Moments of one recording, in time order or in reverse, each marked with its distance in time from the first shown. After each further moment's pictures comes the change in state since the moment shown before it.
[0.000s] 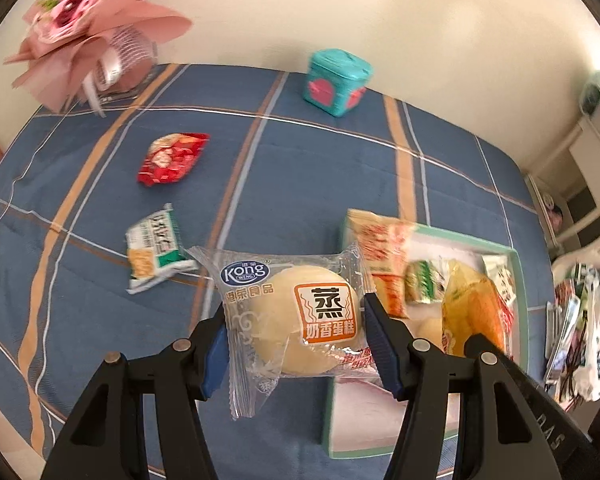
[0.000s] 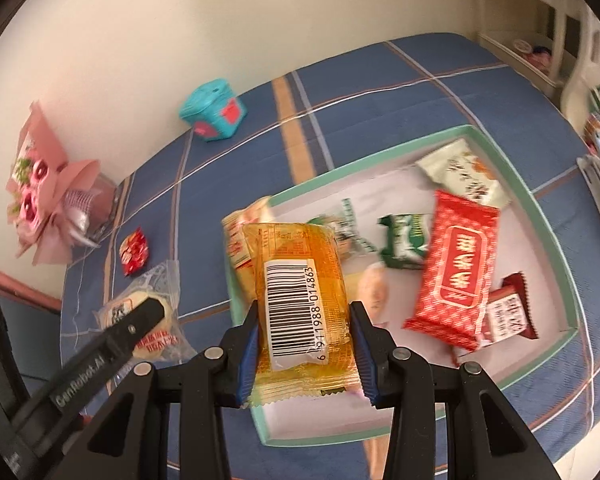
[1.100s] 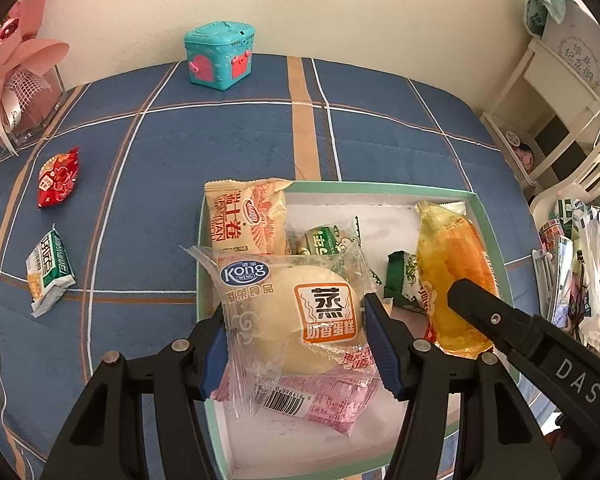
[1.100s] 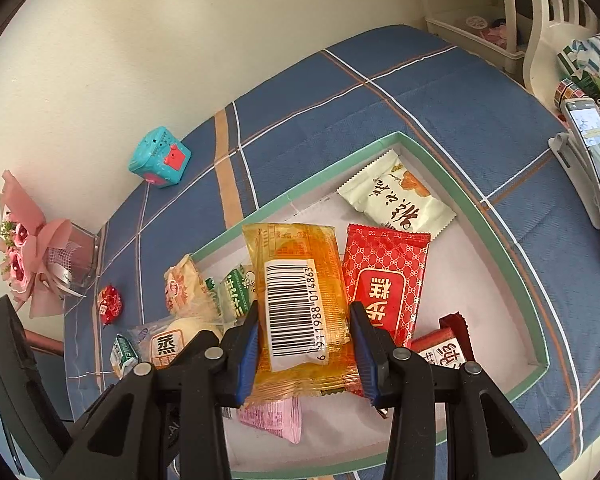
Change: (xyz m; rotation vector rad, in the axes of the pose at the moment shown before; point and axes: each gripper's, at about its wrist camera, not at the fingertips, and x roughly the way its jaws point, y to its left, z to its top) left arm 0.045 -0.092 -0.016 0.188 0.040 -0.084; right arm 0.008 -0.063 0.025 0.108 -0.033 0.004
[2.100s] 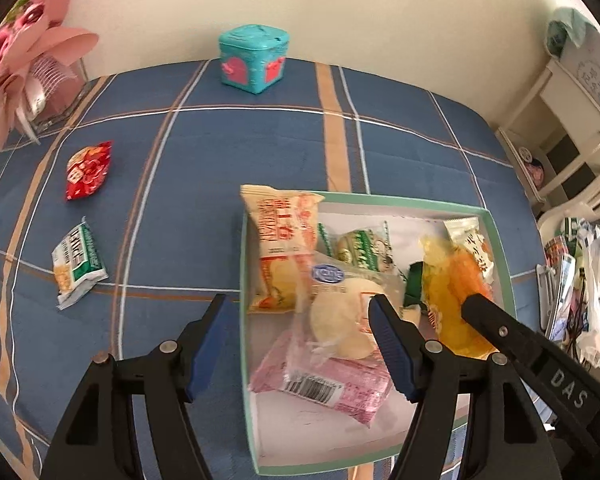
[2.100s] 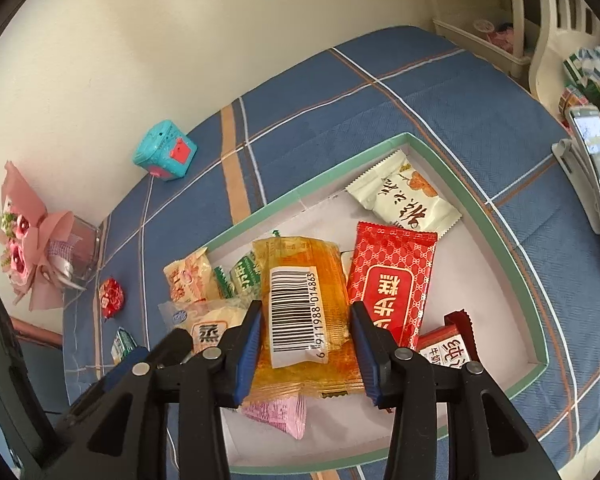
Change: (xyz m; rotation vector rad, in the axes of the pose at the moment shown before) left arm -0.020 0.031 0.006 -0.068 0.007 0.034; right arm -0.006 0.011 -0.002 -0.047 0.008 0.002
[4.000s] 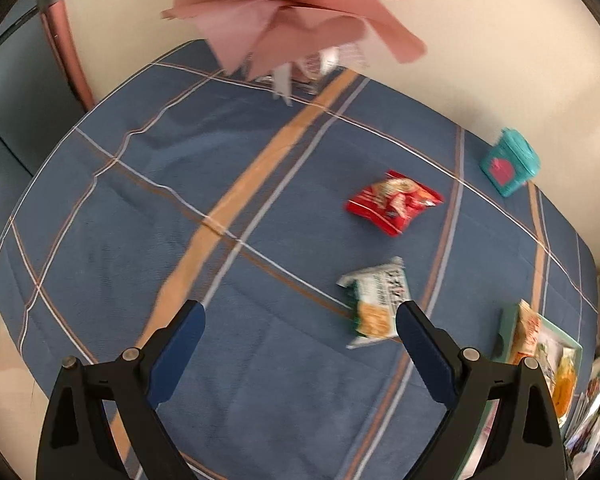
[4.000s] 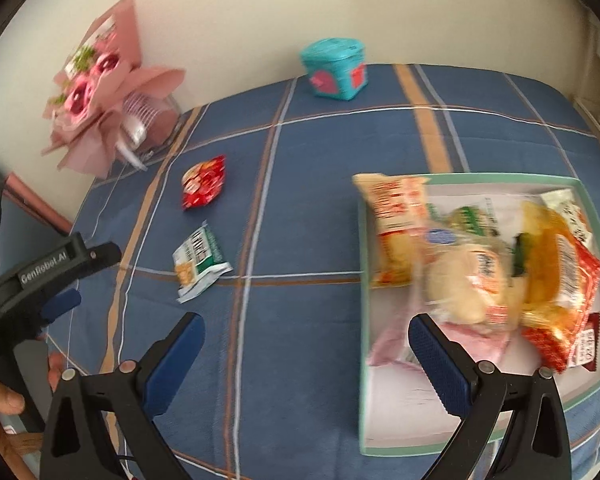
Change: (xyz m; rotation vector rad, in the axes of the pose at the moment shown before) left arm -0.058 0.253 -0.007 -0.437 -0.063 0.264; right arm 0.038 0.181 -0.090 -0.409 0.077 0.049
